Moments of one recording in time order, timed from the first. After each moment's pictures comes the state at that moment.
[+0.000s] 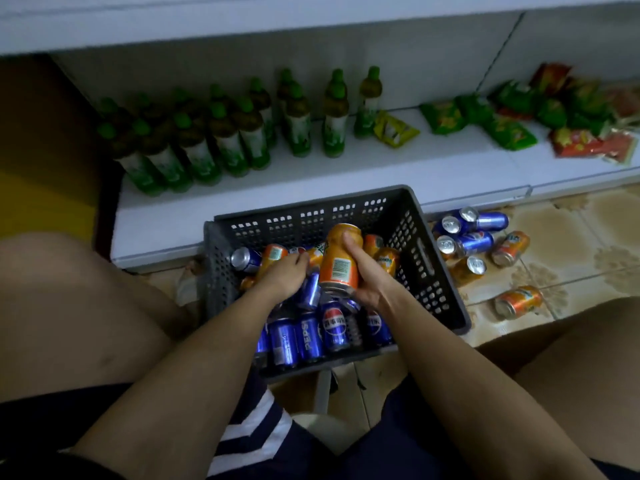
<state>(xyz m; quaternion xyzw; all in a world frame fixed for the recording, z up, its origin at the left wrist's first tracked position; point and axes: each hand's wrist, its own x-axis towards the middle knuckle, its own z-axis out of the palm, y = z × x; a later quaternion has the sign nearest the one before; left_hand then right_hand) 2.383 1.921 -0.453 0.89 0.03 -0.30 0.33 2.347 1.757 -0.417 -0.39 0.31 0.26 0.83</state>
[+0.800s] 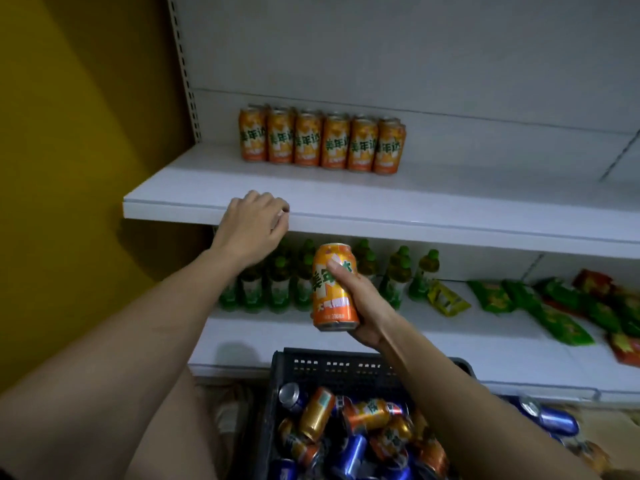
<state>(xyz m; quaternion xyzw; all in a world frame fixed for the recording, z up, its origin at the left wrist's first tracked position) 2.515 2.106 -0.187 0.96 -0.11 0.25 0.07 2.449 1.890 -0.221 -0.58 0.04 0.25 0.78</state>
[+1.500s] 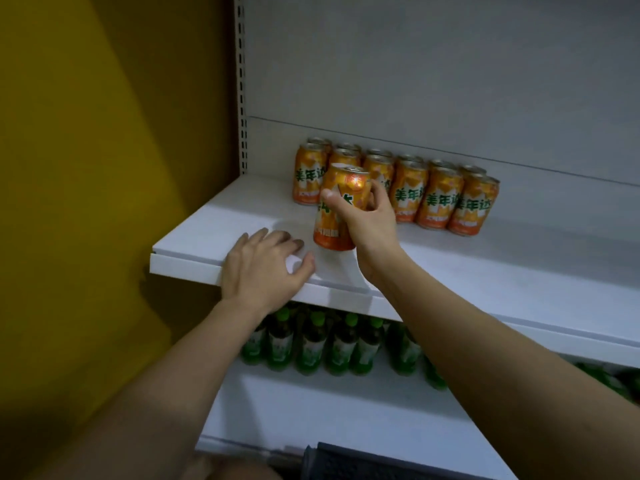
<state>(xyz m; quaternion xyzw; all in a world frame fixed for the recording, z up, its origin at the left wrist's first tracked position) 2.584 2.178 -0.201 0.97 0.03 0.25 0.08 2.637 2.030 -0.139 -0.68 -0.10 -0.04 0.72</state>
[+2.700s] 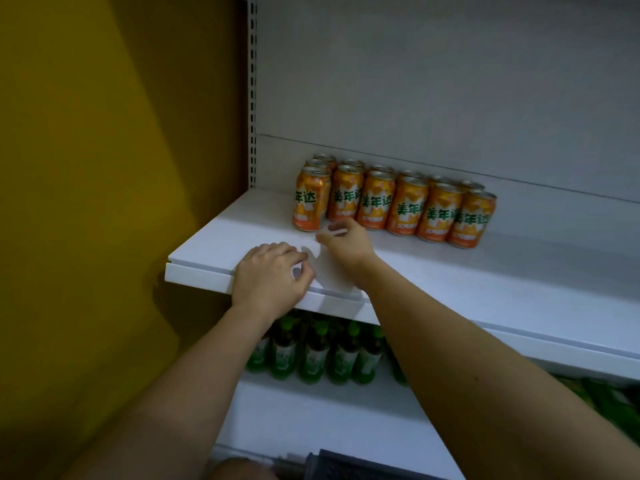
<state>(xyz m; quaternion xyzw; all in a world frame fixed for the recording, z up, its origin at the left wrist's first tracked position) 2.573 2.171 -0.194 0.96 0.04 0.26 0.08 2.656 2.046 -0.154 -0.83 -0.07 0.03 0.55</state>
